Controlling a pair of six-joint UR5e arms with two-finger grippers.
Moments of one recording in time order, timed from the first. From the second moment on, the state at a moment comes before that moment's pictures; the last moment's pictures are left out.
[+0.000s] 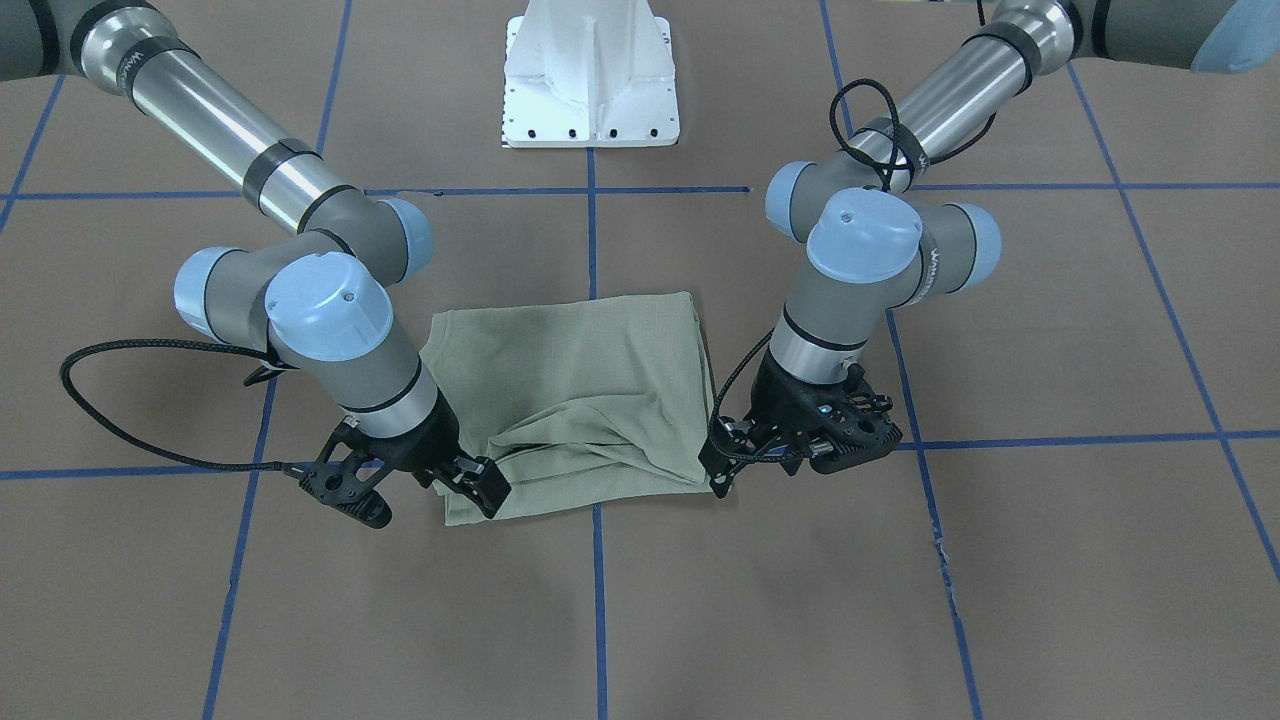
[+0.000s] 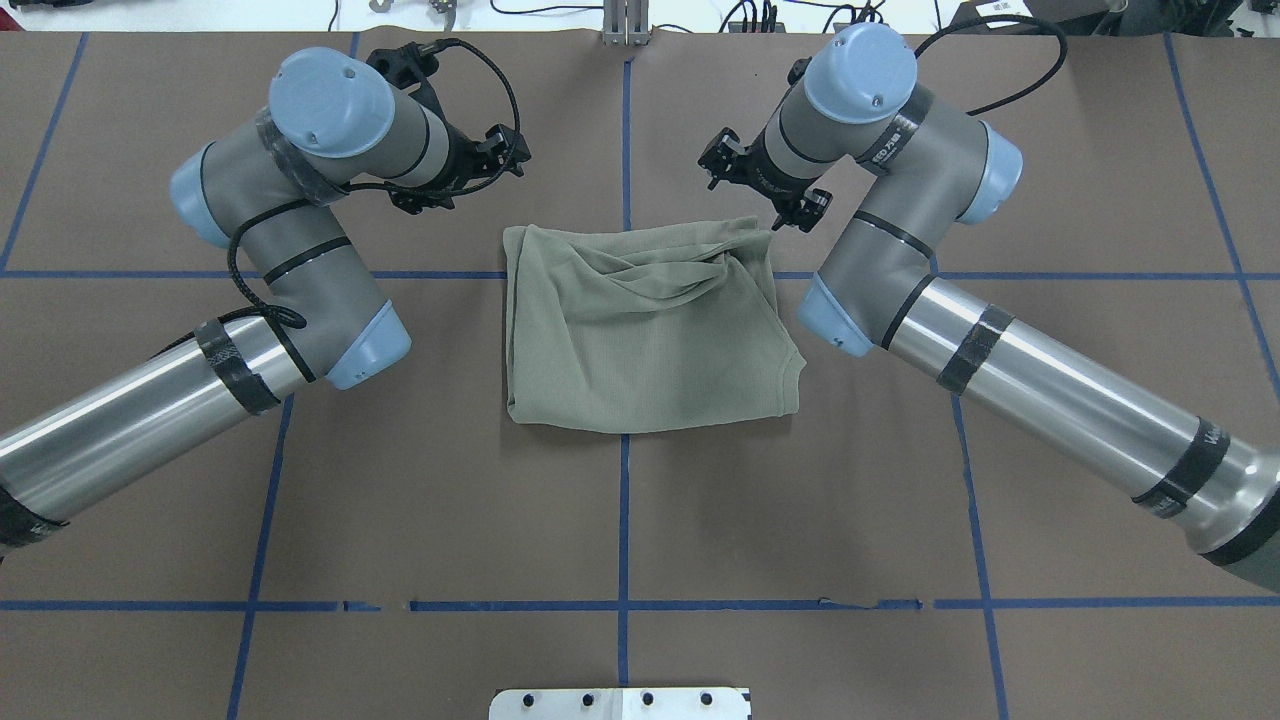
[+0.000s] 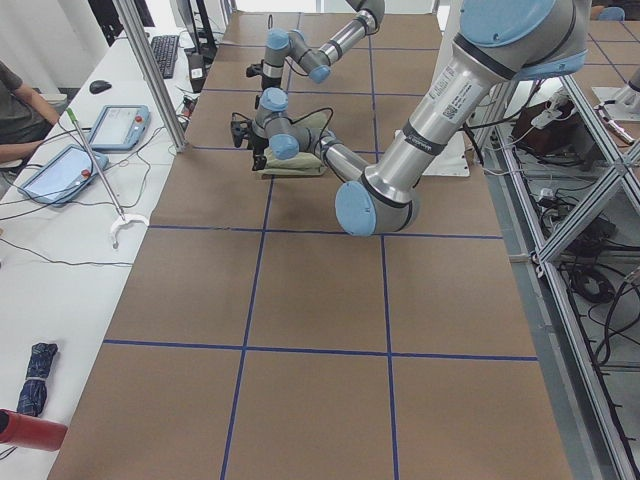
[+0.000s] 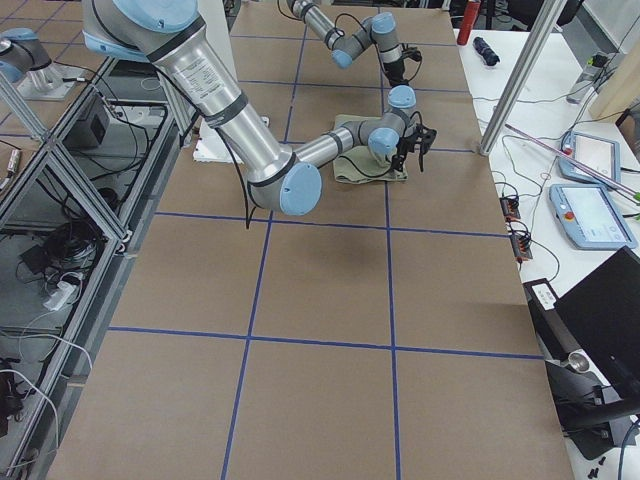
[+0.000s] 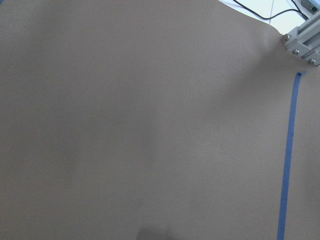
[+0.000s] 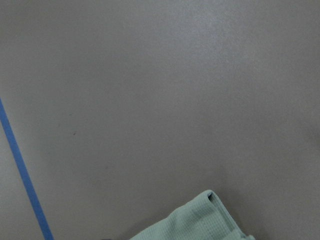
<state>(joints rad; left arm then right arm) -0.78 -2.29 -1.31 -2.13 -1.82 -1.45 0.80 -0.80 1.19 -1.08 1.97 1.57</state>
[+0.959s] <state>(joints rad) -1.09 -1.98 -1.50 -2.11 -2.09 -0.84 1.11 -1.04 1.37 -1.40 2.14 0.65</state>
